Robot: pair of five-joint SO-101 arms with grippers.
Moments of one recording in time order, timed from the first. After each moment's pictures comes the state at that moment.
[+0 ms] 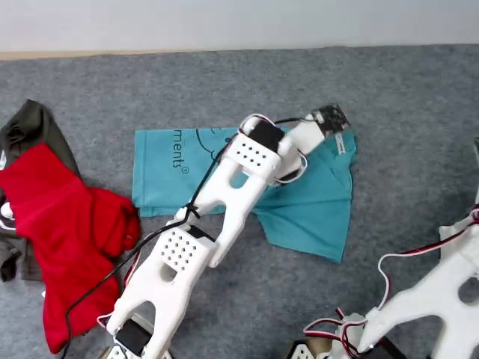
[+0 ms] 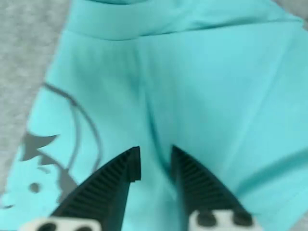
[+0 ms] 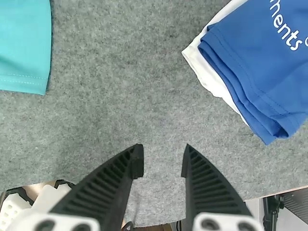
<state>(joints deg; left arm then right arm) 30.3 58.9 -63.0 88.0 -20.8 45.6 -28.0 8.5 100.5 41.8</state>
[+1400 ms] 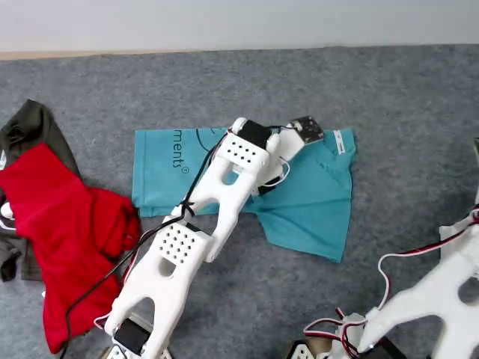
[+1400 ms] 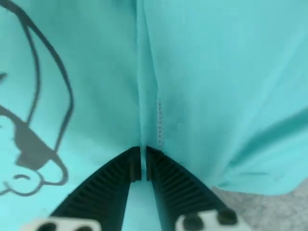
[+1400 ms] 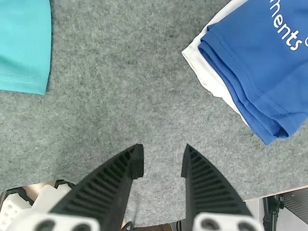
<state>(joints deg) 27.6 63.8 -64.6 98.1 -20.3 45.6 -28.0 8.5 100.5 41.8</state>
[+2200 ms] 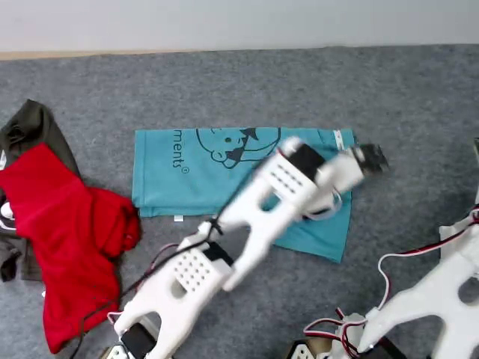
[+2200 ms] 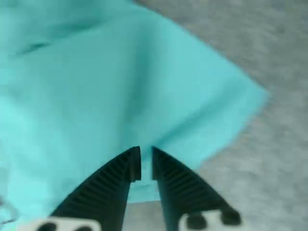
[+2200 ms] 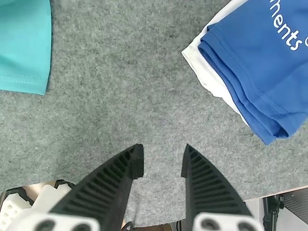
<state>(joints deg) 45.2 53.5 -54.6 99.1 -18.1 45.6 -28.0 8.5 100.5 41.8</state>
